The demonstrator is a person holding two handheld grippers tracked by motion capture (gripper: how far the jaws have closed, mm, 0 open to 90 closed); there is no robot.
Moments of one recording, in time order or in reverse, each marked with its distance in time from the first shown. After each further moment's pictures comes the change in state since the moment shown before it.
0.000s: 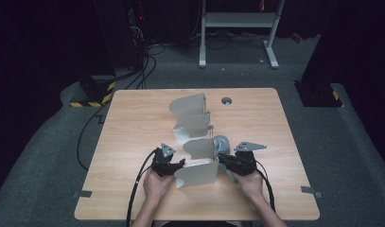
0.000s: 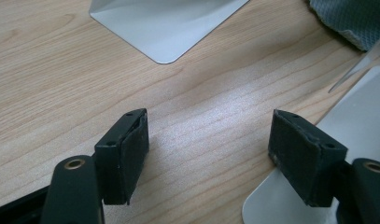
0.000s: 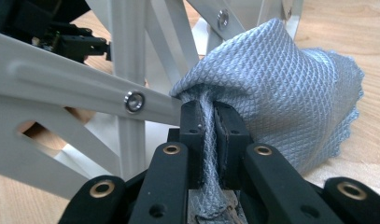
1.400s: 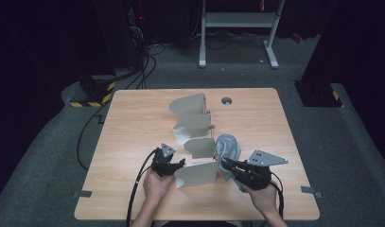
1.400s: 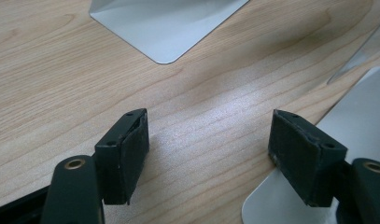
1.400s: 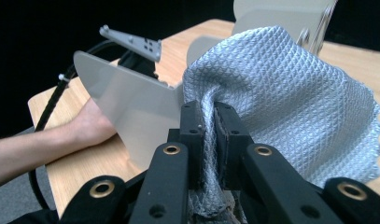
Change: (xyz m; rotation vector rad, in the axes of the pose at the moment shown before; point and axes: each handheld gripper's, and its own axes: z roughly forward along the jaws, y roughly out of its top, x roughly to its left) left arm 0.000 0.000 0.000 -0.001 0.000 -0.001; right arm 0.052 0.012 -0.075 -0.158 0.035 -0.142
